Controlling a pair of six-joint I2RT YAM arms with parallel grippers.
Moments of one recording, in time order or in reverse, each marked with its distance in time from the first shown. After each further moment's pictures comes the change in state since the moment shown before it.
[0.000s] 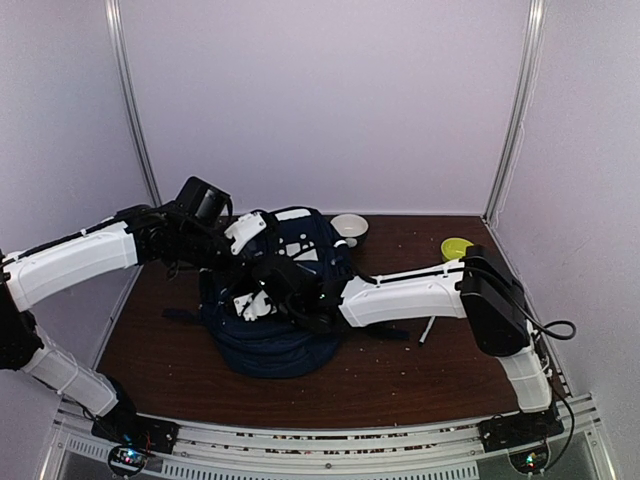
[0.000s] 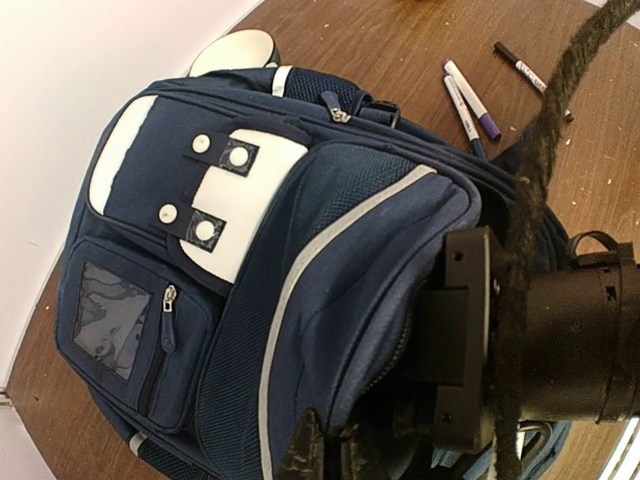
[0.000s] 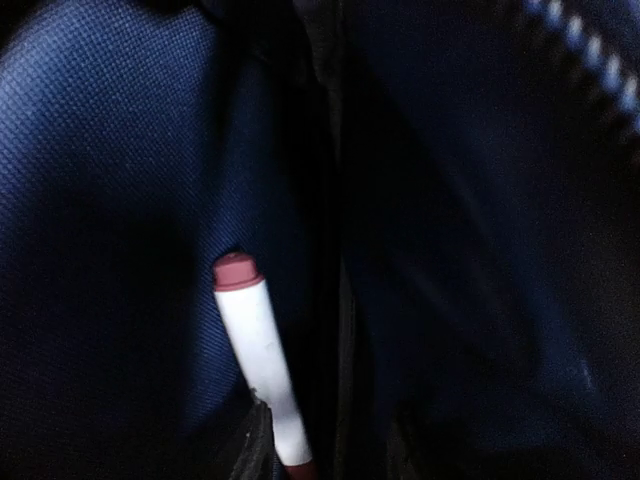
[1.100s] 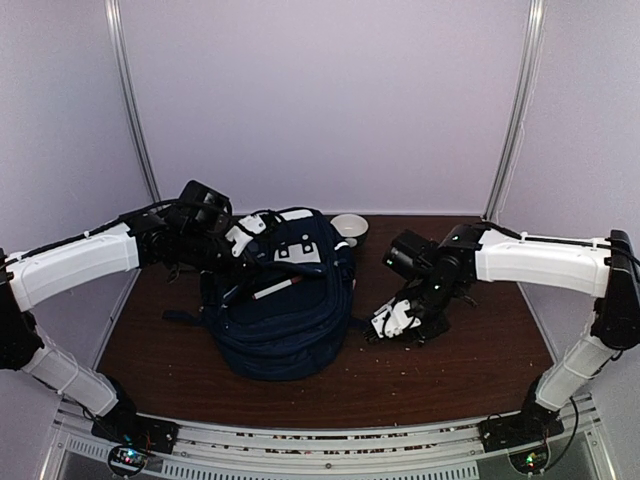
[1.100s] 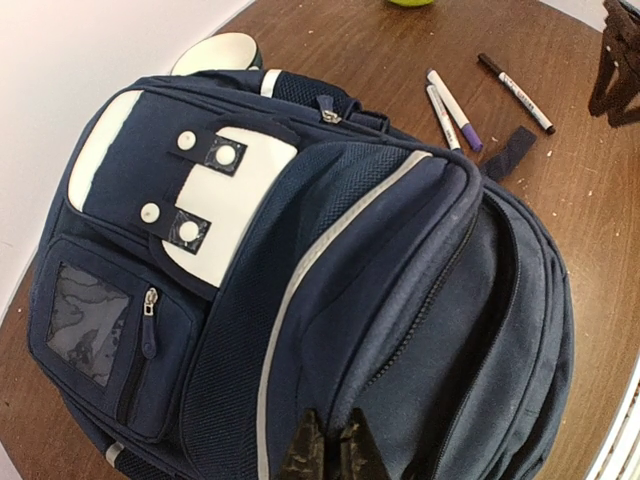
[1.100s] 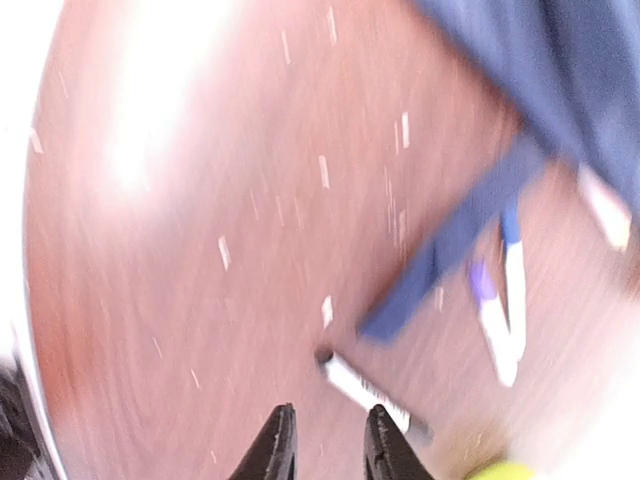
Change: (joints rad) left arm 0.023 0.003 -0.036 0.047 0.070 -0.036; right arm -0.266 -0.663 -0.496 -0.980 -0.588 0.111
